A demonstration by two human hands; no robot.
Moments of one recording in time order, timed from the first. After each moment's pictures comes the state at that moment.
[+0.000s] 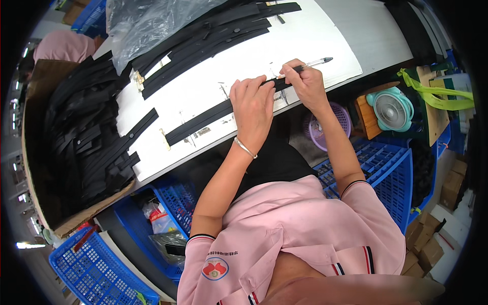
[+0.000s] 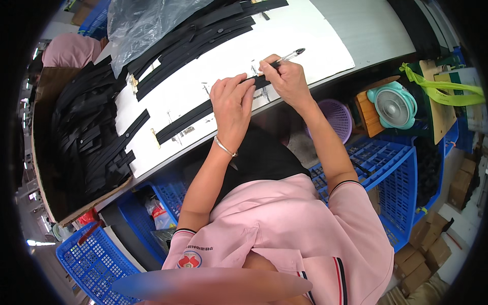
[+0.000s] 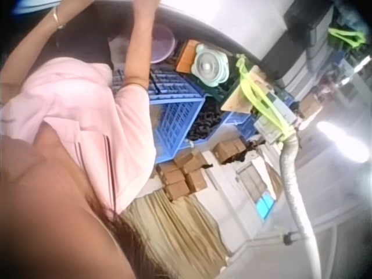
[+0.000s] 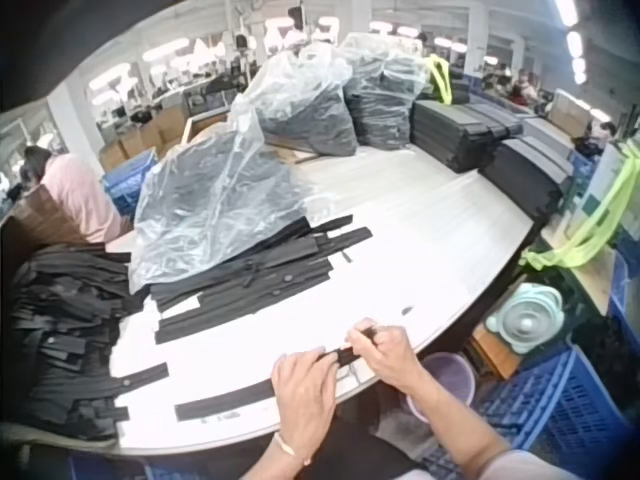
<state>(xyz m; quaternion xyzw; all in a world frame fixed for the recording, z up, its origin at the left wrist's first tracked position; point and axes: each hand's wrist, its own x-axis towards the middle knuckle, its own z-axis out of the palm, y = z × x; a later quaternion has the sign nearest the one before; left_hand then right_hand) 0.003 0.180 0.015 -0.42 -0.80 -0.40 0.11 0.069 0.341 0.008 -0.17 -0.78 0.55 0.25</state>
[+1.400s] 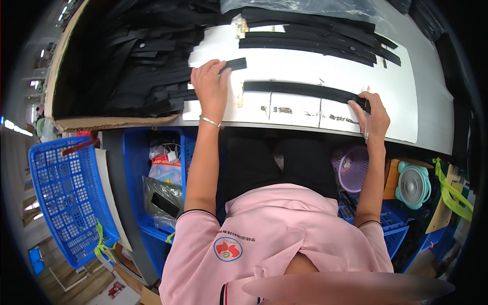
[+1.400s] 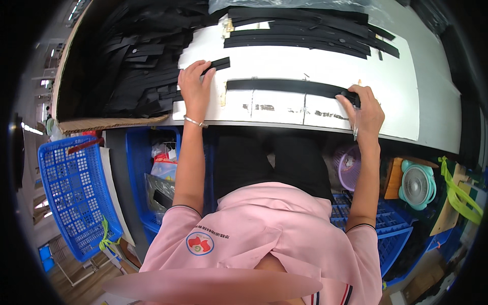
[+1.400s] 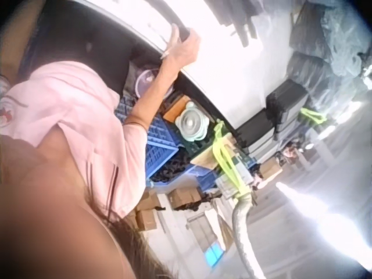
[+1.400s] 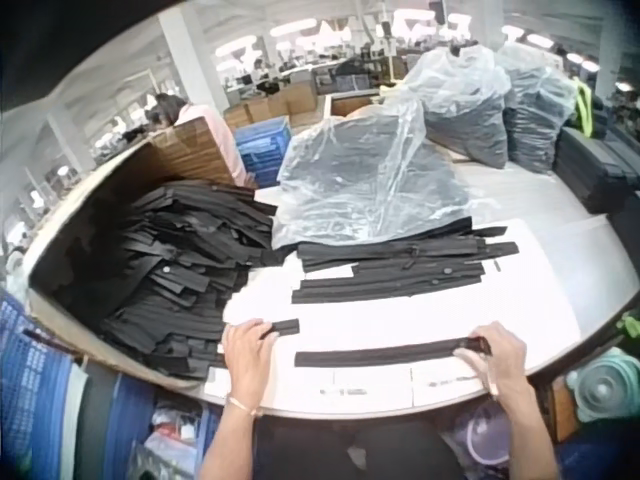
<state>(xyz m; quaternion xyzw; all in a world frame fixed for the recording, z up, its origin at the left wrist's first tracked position) -0.124 -0.046 0.004 -0.17 -0.92 -0.26 0.22 0.049 0.327 0.015 -0.08 -0.96 0.15 0.23</state>
